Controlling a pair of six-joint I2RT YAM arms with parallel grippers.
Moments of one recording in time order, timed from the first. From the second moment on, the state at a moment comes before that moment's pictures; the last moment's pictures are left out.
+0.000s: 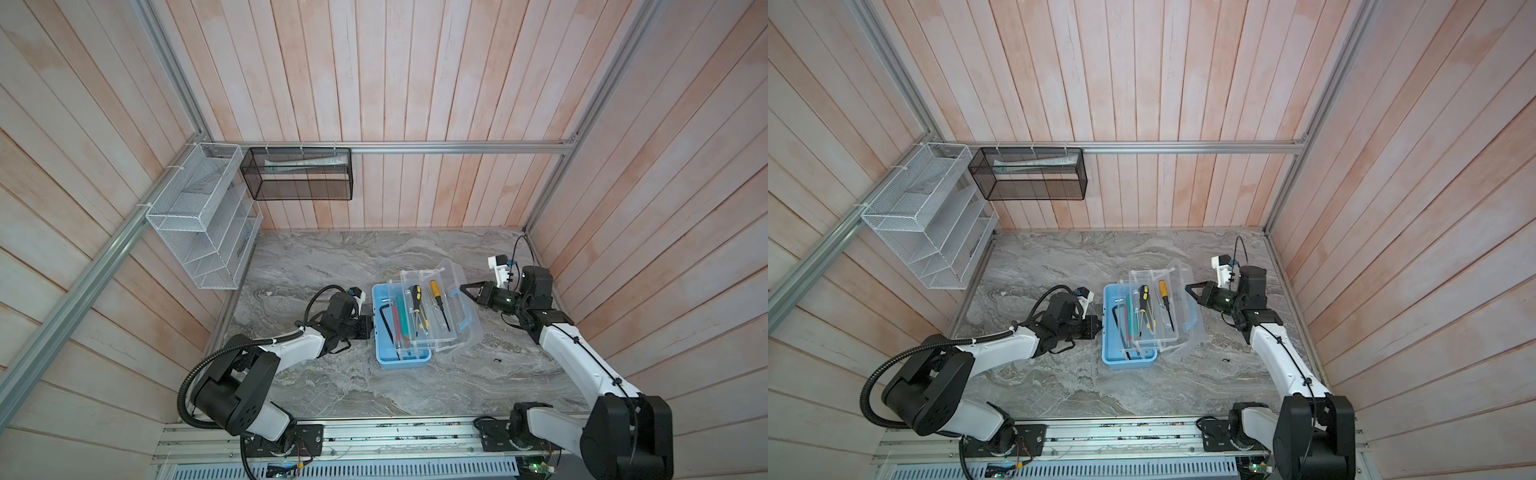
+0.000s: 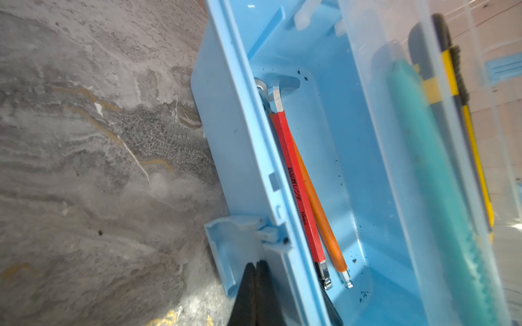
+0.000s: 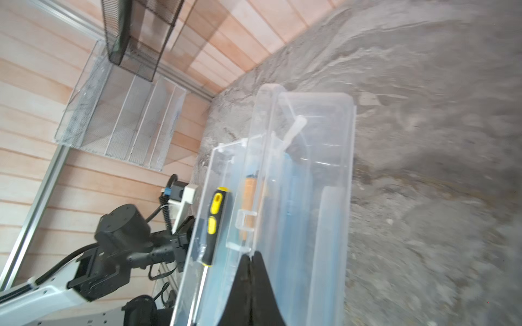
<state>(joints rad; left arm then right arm) -0.53 1.51 0.64 0.09 0.30 -0.49 0.09 1.18 0.76 -0.09 -0.83 0.58</state>
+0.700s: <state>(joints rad) -0.49 1.33 0.53 0.12 0.30 -0.49 0.55 1.53 1.10 0.00 -0.73 0.64</state>
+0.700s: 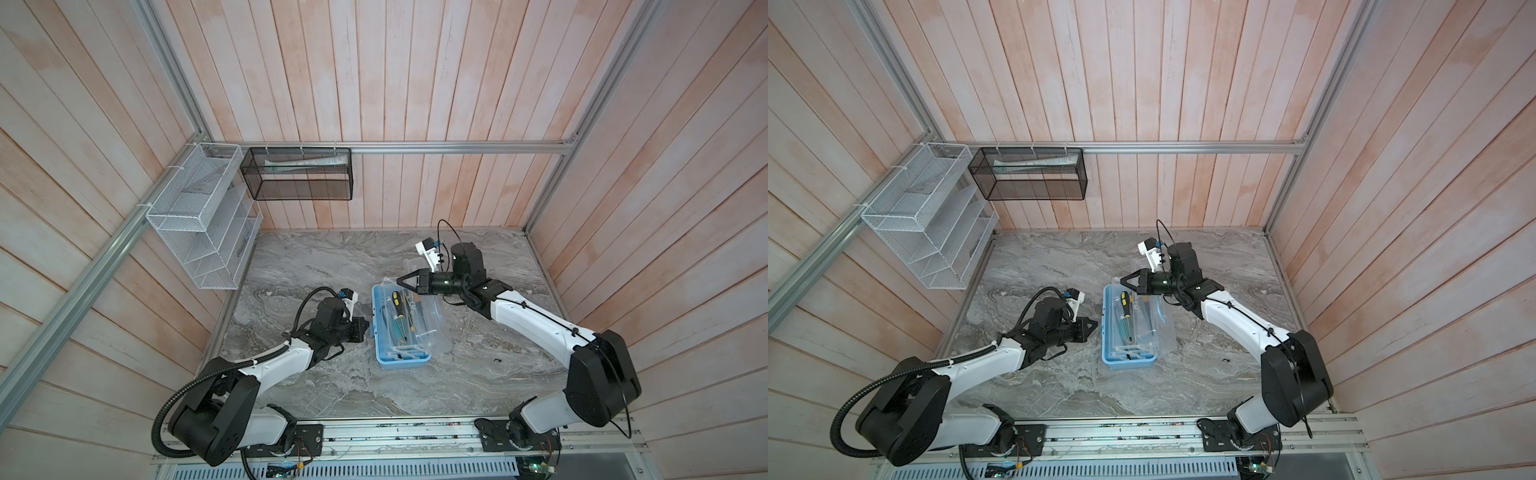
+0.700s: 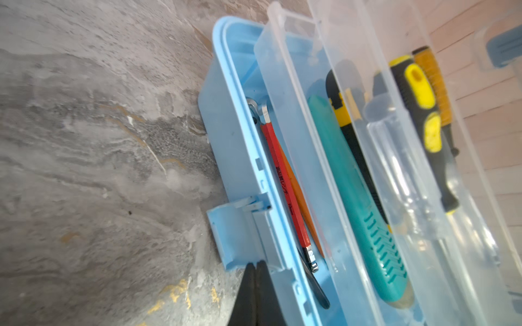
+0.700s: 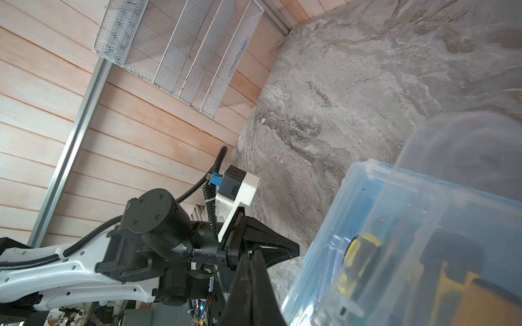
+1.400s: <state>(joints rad) -0.44 1.23 0.49 0.06 0.26 -0.50 0.53 1.58 1.26 -0.30 -0.45 0.43</state>
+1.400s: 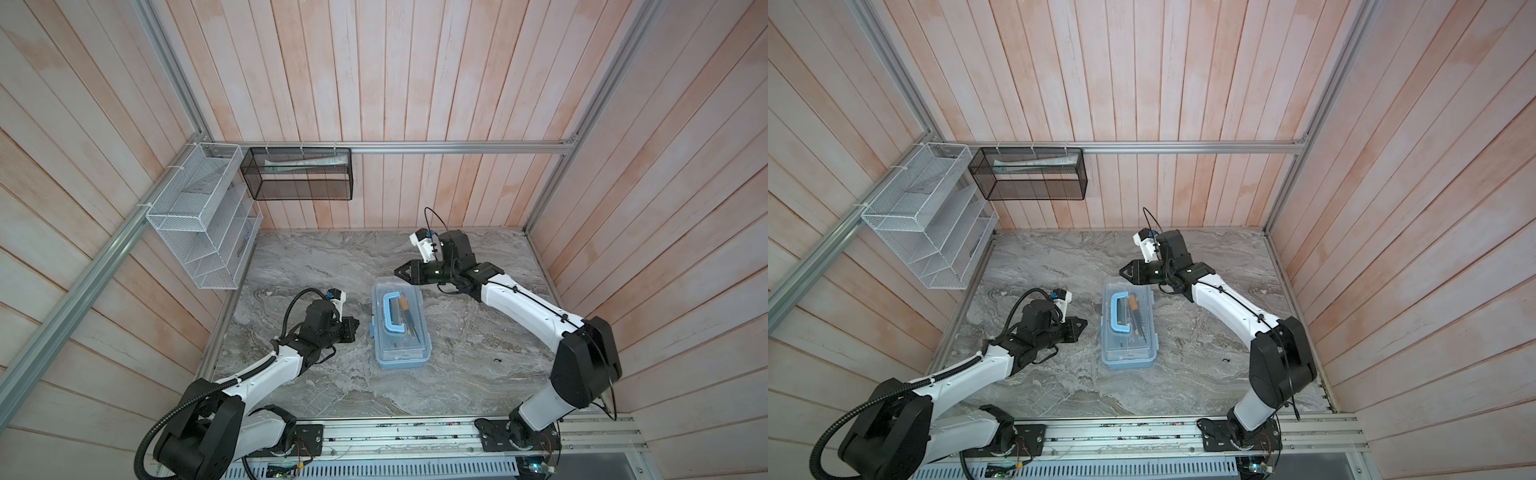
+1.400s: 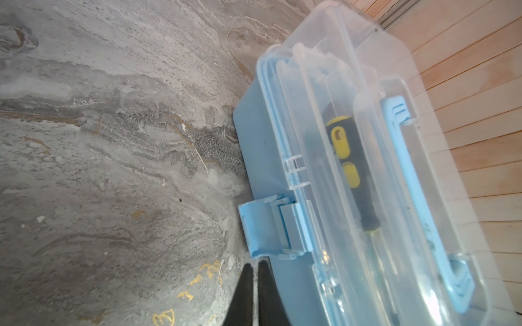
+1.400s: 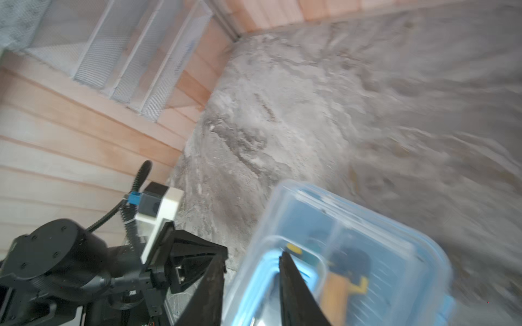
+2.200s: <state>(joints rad) -0.72 1.30 0.50 0.05 0.20 -0.51 0.43 1.68 1.14 -0.27 -0.48 0.24</state>
